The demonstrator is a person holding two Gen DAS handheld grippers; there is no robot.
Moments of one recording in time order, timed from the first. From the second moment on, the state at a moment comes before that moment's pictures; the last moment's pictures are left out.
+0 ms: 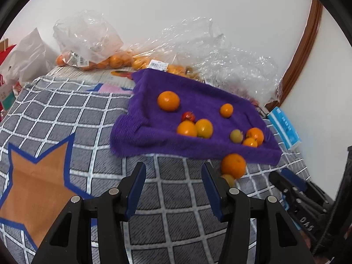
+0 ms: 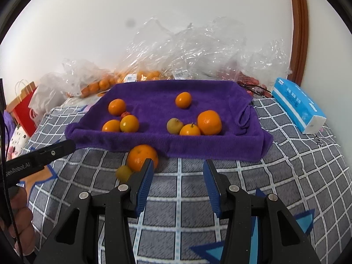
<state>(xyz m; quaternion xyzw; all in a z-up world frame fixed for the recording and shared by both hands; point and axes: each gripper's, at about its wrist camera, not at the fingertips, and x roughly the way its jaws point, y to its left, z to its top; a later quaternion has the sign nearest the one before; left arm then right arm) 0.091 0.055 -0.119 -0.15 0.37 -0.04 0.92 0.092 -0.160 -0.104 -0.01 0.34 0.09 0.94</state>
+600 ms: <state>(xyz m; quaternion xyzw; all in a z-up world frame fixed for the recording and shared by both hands) 0.080 0.055 -0.133 -0.15 0.36 -0.05 0.92 0.086 -0.151 -0.112 -0.02 0.35 0.09 0.93</state>
